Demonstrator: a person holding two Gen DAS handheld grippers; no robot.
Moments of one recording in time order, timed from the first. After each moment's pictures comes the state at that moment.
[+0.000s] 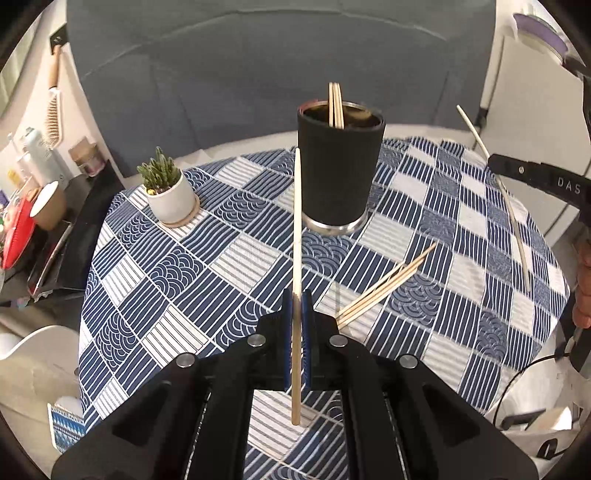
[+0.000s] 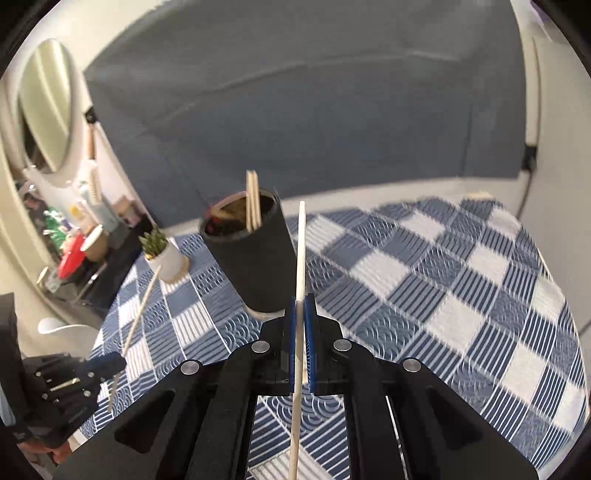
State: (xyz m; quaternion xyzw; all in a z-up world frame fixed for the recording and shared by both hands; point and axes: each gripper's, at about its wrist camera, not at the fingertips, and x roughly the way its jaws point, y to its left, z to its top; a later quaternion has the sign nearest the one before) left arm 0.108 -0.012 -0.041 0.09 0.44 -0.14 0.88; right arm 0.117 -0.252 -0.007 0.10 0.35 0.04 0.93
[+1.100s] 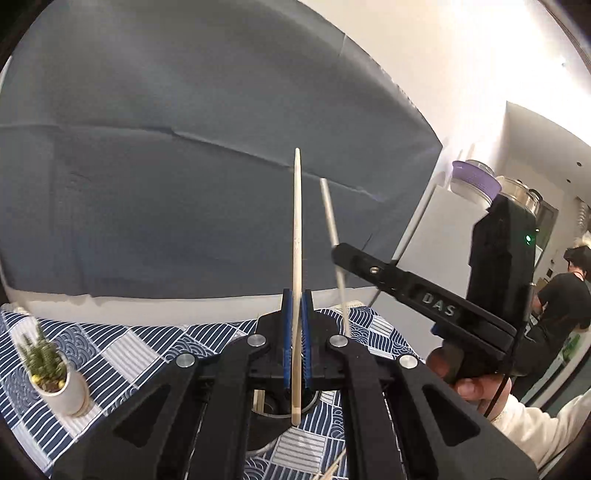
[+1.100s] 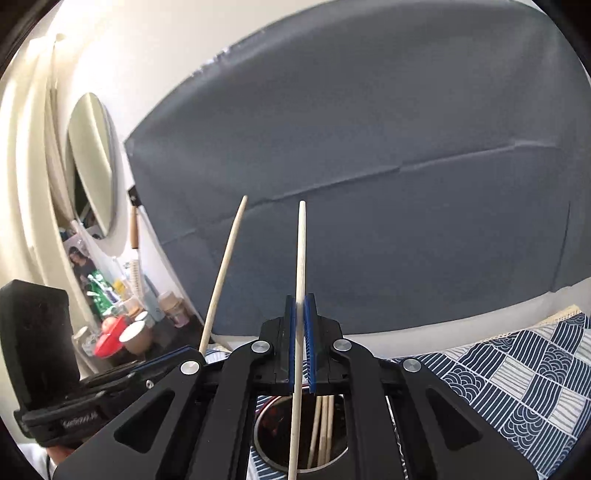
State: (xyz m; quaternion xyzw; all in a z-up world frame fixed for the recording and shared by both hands) left arm 0.277 -0.032 0.029 -0.11 0.24 -0.35 0.90; right arm 0.271 -0.228 0.048 0.14 0.19 0.15 0.96
